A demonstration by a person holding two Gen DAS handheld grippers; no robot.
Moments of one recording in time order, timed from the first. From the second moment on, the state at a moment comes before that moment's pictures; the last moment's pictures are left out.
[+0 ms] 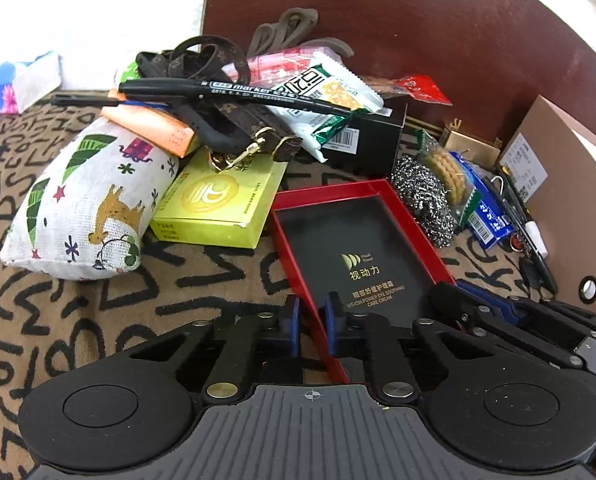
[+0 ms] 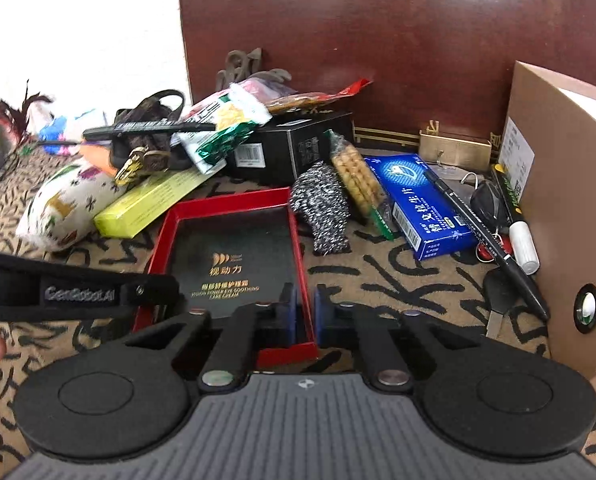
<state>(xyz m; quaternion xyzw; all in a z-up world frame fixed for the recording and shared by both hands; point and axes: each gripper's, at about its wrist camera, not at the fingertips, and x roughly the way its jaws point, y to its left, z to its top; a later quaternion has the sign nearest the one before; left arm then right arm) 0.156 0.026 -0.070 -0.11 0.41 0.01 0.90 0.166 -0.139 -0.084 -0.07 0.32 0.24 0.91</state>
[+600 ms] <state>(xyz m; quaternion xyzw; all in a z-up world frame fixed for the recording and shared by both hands) 0.088 0.001 -0.067 -0.08 0.44 -0.07 0.89 0.056 -0.188 -0.074 -0.03 0.36 0.22 0.91</state>
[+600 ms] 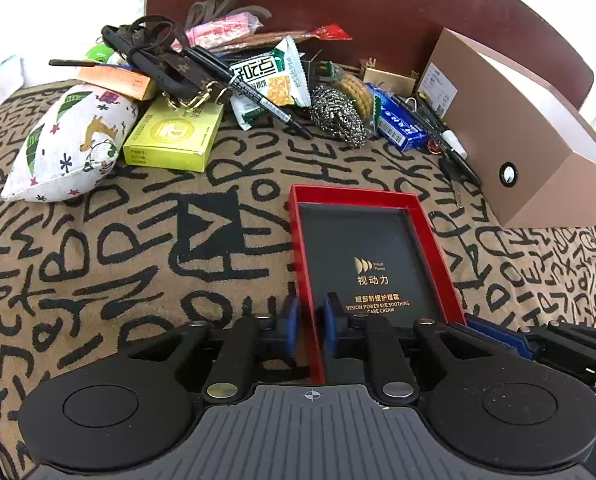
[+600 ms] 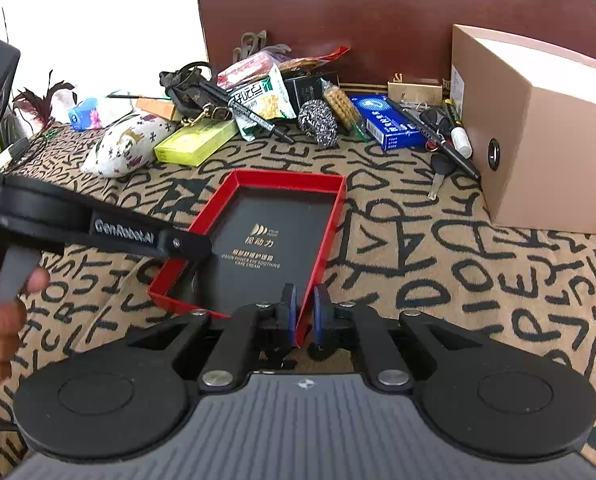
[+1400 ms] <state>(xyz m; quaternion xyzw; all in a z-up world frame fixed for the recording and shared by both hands) 0.104 -0.016 -0.065 -0.04 0.44 -0.05 0.90 0.072 -0.178 -0.077 -0.05 0.34 0.20 0.92</state>
